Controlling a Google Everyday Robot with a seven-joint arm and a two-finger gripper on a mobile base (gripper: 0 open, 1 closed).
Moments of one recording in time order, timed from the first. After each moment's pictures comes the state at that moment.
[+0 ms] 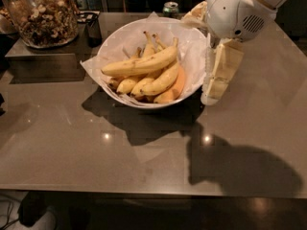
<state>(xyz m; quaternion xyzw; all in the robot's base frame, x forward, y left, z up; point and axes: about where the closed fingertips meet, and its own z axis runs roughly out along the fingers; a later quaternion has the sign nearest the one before) 0.476 -0.083 0.997 -0.74 0.63 0.08 0.24</state>
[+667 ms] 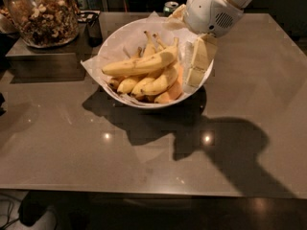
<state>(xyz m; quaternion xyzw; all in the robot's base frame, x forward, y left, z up) 0.518 -0.056 0.979 -0.74 0.62 0.13 0.24</state>
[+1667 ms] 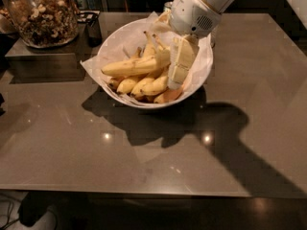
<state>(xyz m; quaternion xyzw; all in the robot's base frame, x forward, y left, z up) 0.545 -0.026 0.963 -0.75 0.60 0.17 0.24</state>
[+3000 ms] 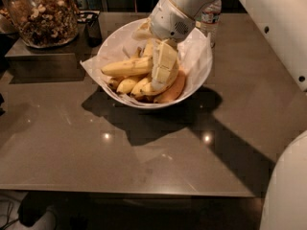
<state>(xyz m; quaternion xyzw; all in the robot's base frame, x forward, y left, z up) 0.570 0.013 0.936 -0.77 0.56 0.21 0.22</state>
